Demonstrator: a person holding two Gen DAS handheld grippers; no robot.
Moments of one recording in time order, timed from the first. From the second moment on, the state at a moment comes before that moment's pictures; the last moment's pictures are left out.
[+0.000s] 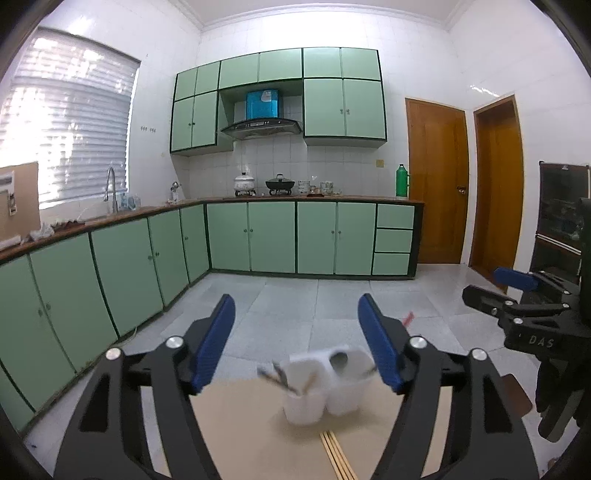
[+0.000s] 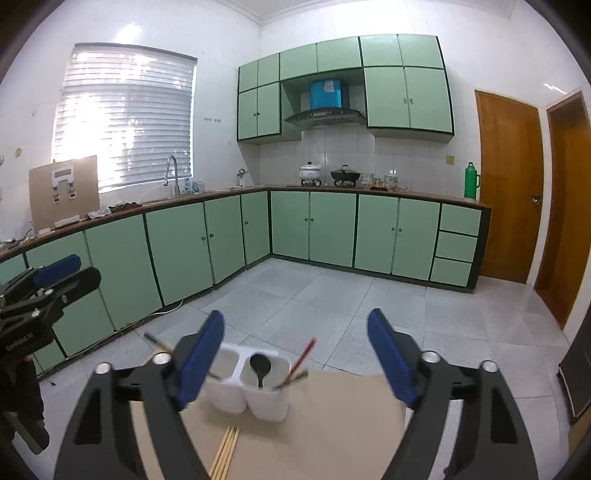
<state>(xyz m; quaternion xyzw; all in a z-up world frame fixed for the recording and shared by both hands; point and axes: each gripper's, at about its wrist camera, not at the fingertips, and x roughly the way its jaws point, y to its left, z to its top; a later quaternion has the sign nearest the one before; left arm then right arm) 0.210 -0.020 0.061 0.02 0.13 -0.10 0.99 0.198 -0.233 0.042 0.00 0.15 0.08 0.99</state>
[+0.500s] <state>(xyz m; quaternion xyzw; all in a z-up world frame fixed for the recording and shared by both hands) 0.128 0.016 -0.099 0.03 0.29 -0.06 0.95 0.114 -0.224 -0.085 0.04 0.26 0.07 0.96</state>
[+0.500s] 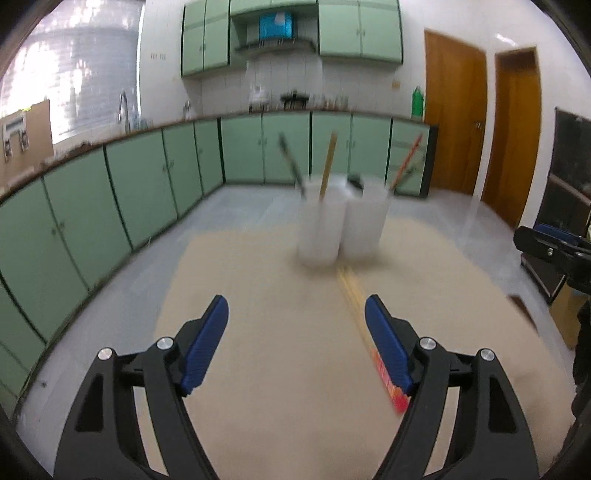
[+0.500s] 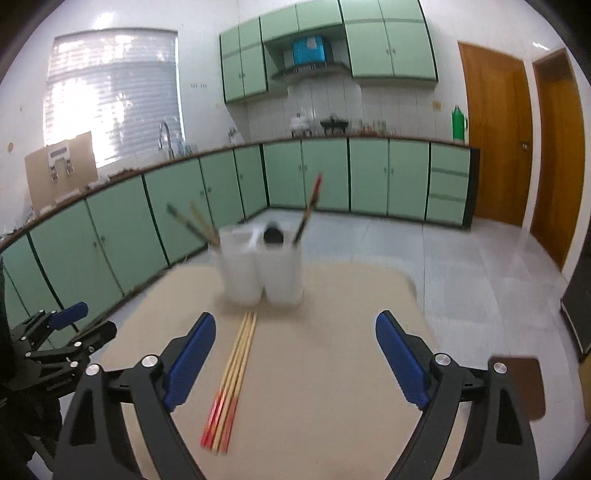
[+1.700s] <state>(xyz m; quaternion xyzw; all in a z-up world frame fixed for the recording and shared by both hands) 0.120 0.031 -0.181 0.01 0.41 -0.03 0.91 0.106 -0.149 -0.202 0.00 0.40 0.10 0.91</state>
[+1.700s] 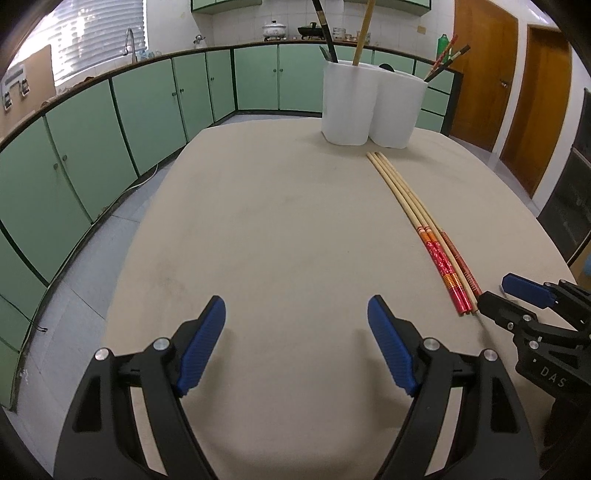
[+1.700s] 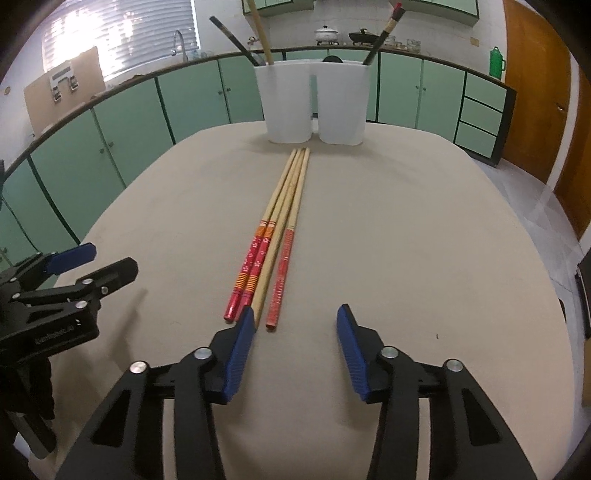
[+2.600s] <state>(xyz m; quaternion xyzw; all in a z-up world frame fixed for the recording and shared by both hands) 0.120 0.014 -0.184 0.02 0.41 -0.04 0.91 0.112 -0.147 -0.205 0.00 0.42 0.11 0.90</state>
